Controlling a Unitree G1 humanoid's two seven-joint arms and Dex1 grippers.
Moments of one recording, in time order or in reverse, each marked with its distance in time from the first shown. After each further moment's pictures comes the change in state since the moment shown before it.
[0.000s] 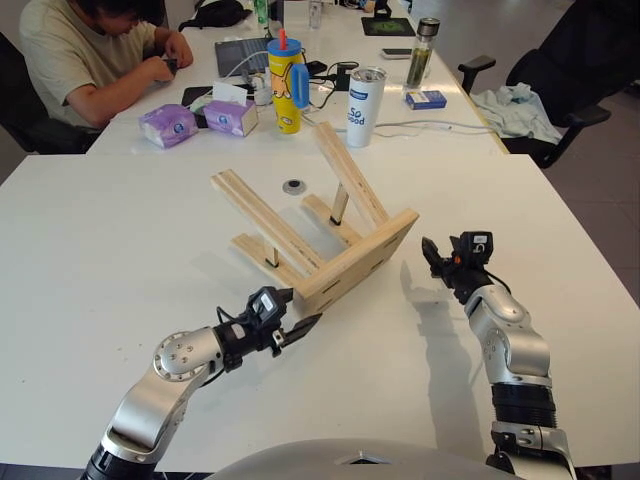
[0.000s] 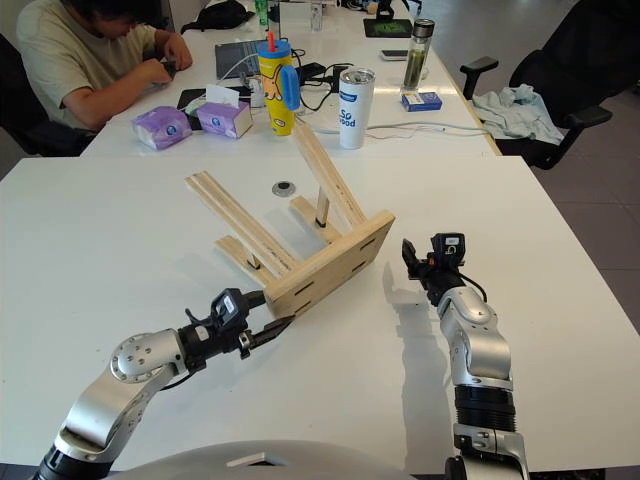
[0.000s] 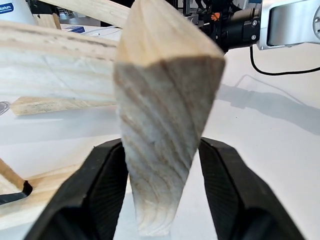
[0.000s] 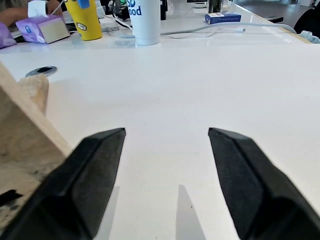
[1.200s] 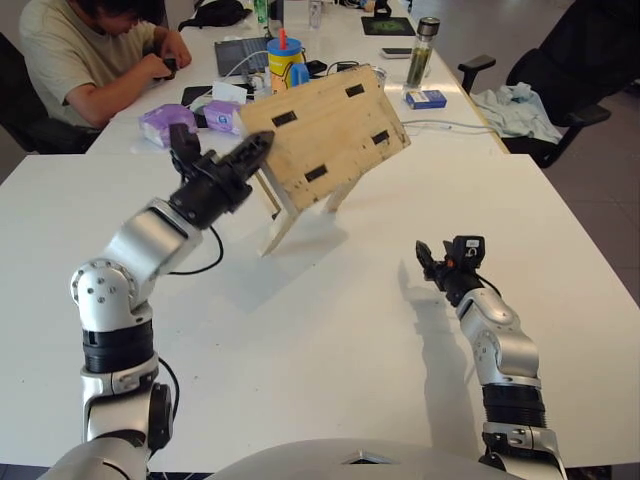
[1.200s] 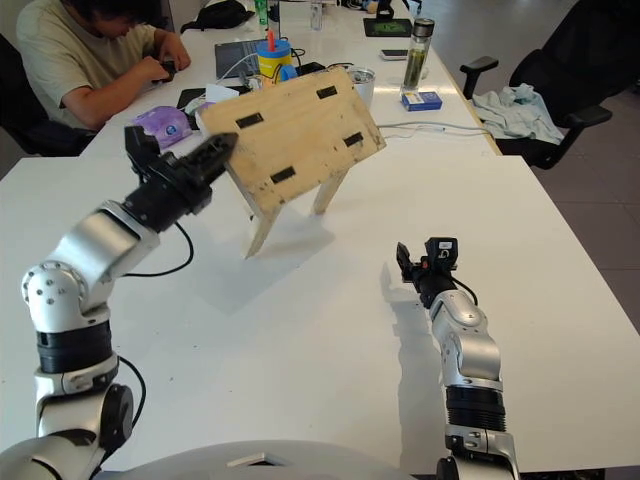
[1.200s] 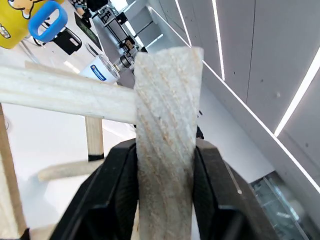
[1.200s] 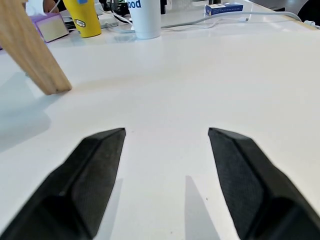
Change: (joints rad) left arm -0.665 -0.098 0.522 0.373 -1.616 0.284 1.071; right arm 0.002 0.051 0.015 0.036 -0.011 -0.028 -0.029
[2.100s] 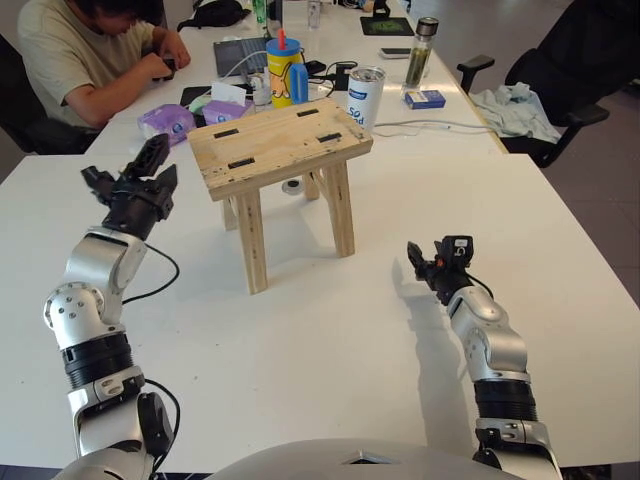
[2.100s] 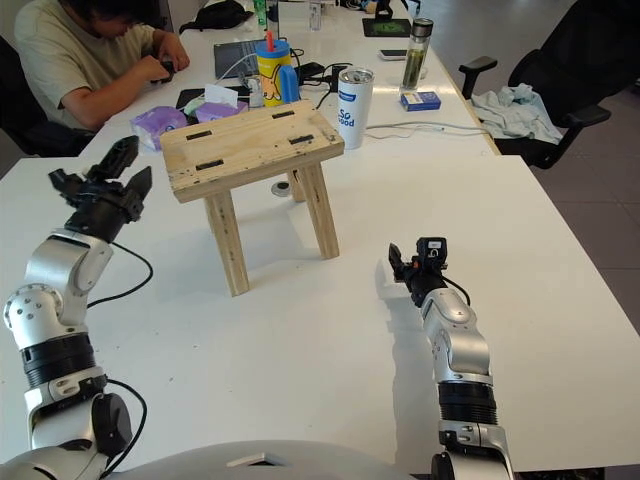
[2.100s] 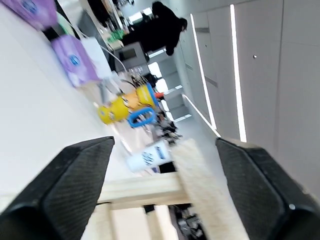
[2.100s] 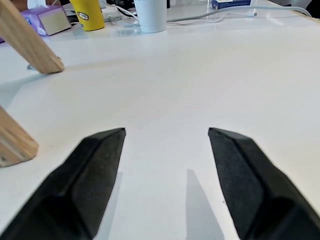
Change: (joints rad) left arm 0.257 -0.013 0.235 0.164 0.346 -0.127 -0.317; right arm -0.025 0.004 0.021 0.037 -0.018 -0.007 -0.003
